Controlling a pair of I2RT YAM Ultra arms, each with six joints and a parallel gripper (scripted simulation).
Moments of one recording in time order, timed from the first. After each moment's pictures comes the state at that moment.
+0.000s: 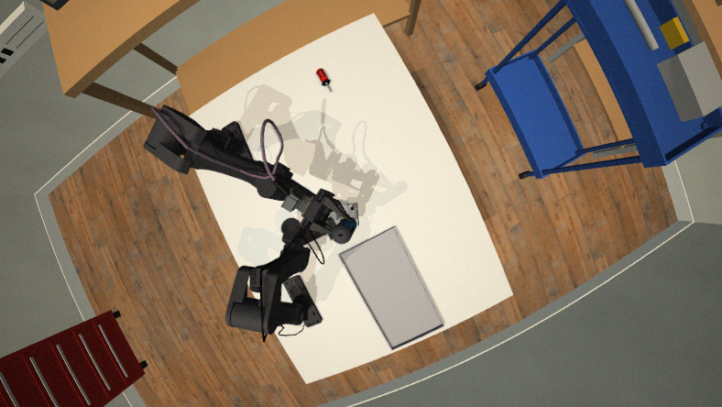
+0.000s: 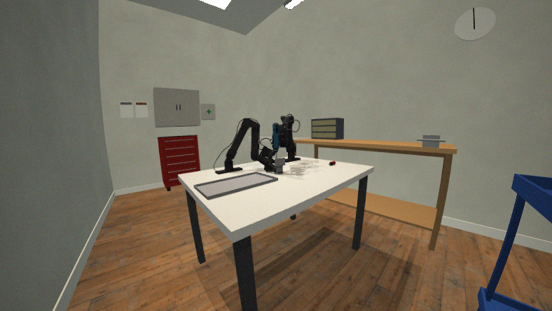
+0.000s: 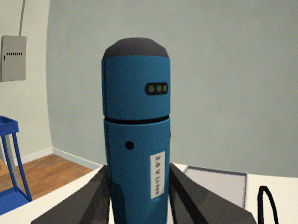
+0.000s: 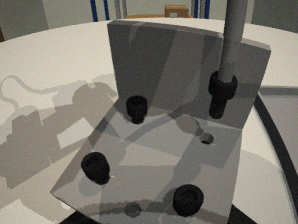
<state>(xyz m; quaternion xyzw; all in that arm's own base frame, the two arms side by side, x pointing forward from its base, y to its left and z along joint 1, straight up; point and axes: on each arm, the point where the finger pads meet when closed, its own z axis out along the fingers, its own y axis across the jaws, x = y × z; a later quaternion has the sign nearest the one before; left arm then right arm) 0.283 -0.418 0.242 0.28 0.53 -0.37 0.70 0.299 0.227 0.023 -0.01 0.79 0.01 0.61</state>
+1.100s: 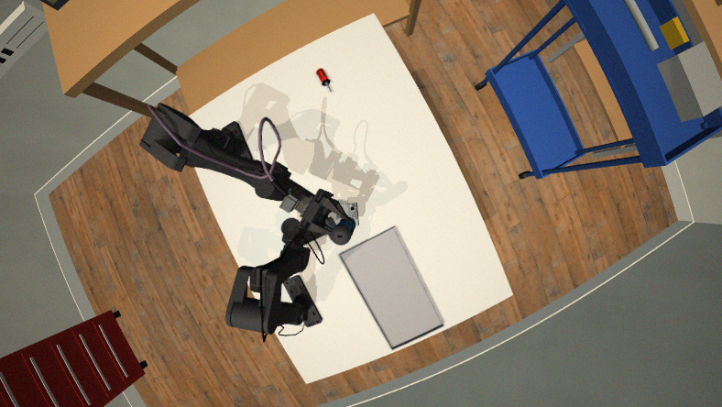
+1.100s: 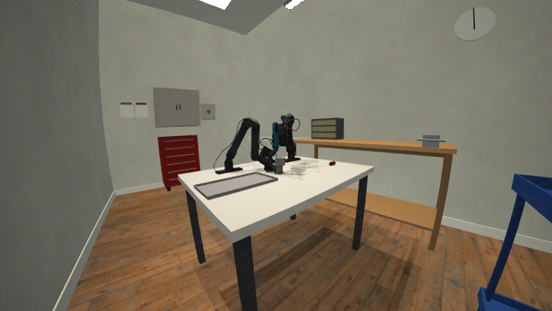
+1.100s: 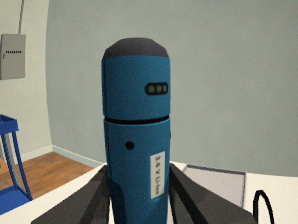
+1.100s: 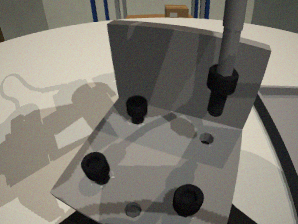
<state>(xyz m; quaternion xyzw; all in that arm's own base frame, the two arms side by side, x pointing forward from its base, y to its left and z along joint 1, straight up) 0.281 -0.418 0.247 0.29 0.54 -0.37 0.70 0.299 0.227 0.023 -0.01 0.79 0.01 0.61</state>
